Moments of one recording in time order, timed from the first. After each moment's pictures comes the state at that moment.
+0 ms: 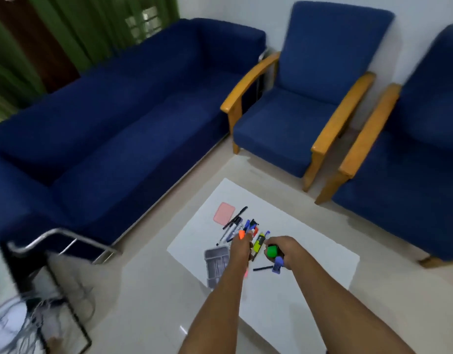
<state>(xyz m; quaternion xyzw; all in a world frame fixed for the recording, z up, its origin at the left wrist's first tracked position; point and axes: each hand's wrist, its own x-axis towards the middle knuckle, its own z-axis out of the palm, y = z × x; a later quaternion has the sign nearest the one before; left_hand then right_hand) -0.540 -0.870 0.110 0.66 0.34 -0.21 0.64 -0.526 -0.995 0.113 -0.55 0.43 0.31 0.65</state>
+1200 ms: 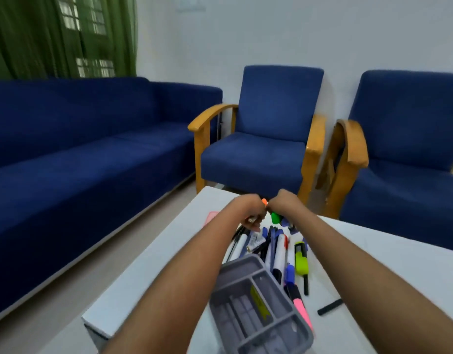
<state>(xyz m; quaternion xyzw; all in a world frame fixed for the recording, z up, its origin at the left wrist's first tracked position) -0.340 -0.825 -0.142 0.86 -0.09 -0.32 0.38 -0.376 -0.919 -0.136 -0.93 0.25 0.01 0.26</state>
